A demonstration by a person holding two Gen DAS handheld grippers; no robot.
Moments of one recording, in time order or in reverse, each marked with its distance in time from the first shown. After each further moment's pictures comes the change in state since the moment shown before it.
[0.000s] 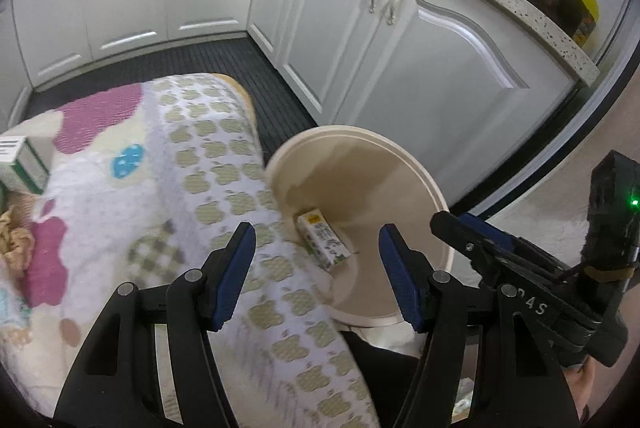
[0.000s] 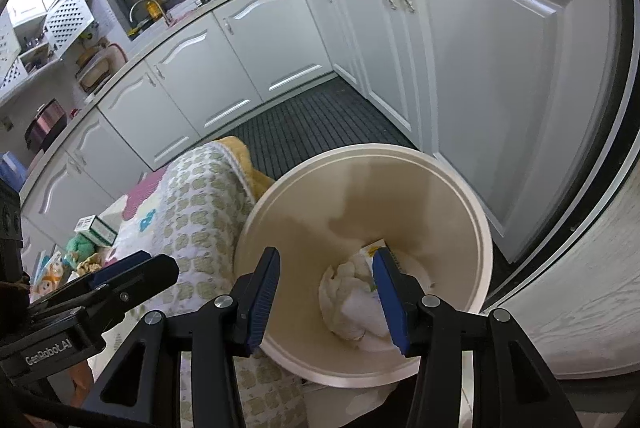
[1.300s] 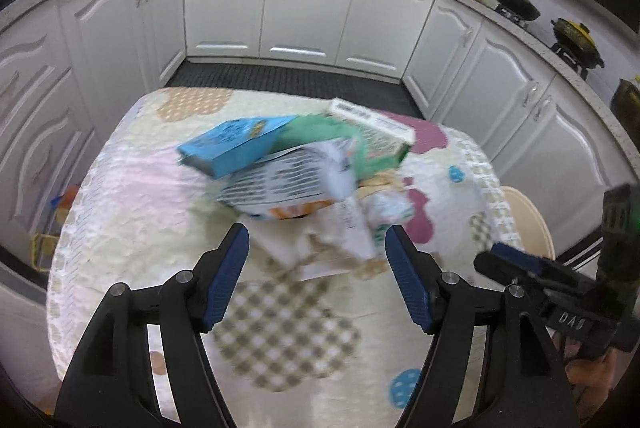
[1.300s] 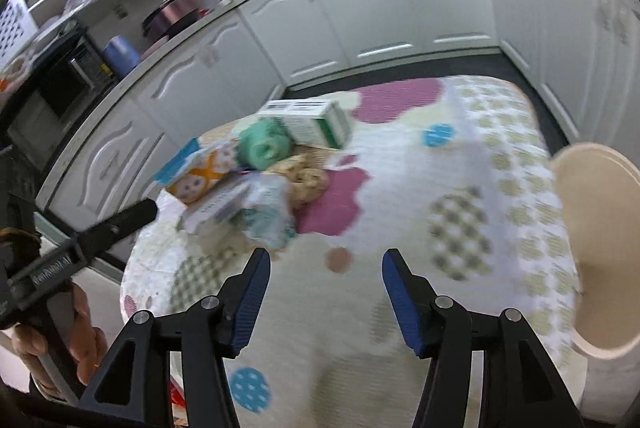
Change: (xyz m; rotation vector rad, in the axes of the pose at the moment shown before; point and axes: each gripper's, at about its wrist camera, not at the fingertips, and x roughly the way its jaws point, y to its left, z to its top) left arm -0.189 0.232 -0.092 -0.304 -0.153 0.342; right arm 0.036 0.250 -0.062 -0.323 0.207 0.384
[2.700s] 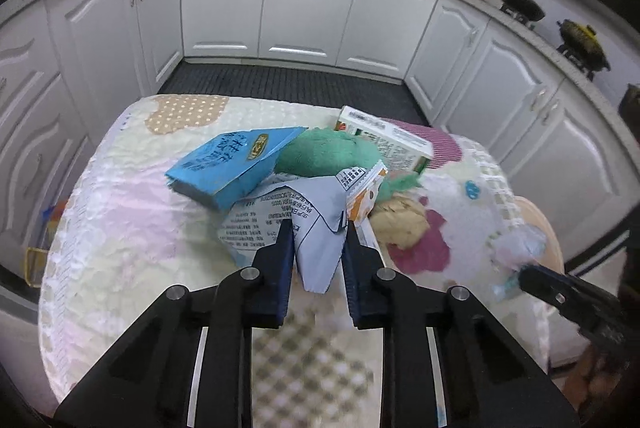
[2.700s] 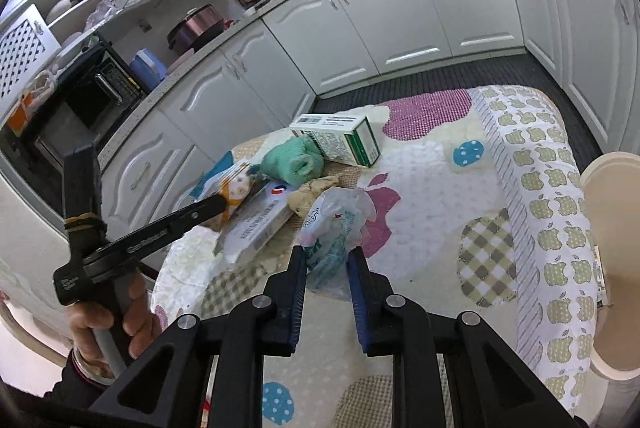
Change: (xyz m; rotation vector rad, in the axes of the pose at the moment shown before) left arm 0.021 0.006 0.021 0.006 -0.007 -0.025; right arm -0.020 -0.016 0.002 0.017 -0.046 0.118
